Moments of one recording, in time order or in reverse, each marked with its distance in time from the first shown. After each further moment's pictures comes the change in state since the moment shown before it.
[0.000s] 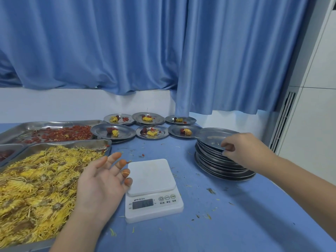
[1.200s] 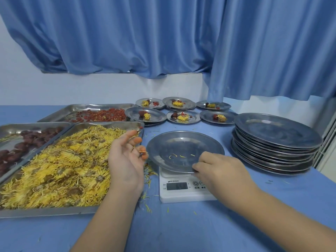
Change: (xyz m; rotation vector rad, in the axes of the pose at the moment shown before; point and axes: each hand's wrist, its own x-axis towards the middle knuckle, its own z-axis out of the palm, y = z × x) left_hand 0.005 0.005 -0.004 0.049 0.270 0.353; right_hand -0.050 -0.139 0.077 -0.029 0.294 -0.586
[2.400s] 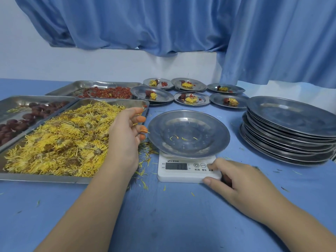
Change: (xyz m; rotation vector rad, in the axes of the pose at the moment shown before) left_hand 0.002 -0.003 -0.002 0.302 0.047 0.052; right_hand -0.054 0.014 -0.002 0.434 -0.353 0.268
